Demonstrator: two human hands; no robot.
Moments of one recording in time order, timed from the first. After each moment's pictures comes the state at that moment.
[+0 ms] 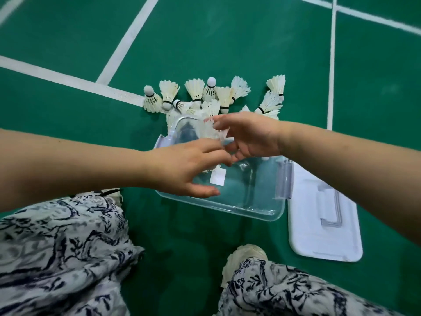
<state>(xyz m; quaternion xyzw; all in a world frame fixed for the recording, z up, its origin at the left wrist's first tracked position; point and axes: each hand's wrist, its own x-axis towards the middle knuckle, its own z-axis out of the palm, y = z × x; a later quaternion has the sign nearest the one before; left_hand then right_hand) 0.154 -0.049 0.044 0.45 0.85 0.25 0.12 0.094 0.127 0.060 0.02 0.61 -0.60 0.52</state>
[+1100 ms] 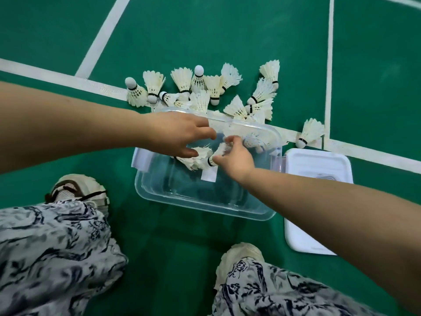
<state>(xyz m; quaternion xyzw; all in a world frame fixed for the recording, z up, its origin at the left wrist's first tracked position) 0.083 -0.032 0.017 0.43 0.87 0.00 0.23 0.125 0.137 -0.066 0.15 0.87 -0.40 0.23</state>
